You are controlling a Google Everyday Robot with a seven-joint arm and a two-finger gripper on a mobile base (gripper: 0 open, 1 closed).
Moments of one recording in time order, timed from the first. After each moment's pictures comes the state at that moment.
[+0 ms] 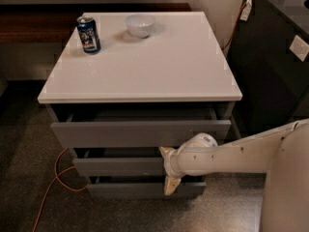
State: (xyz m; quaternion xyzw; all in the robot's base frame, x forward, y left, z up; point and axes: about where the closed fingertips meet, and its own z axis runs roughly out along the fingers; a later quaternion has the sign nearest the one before) arm 0.536 -0.055 0.486 -0.73 0.64 -0.01 0.24
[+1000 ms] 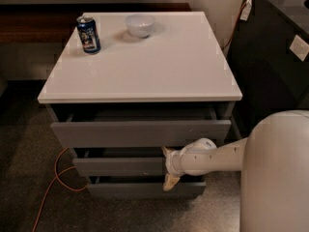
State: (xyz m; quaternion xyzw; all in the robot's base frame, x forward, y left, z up) arm 0.575 -0.063 0.433 -0.71 0.65 0.00 0.27
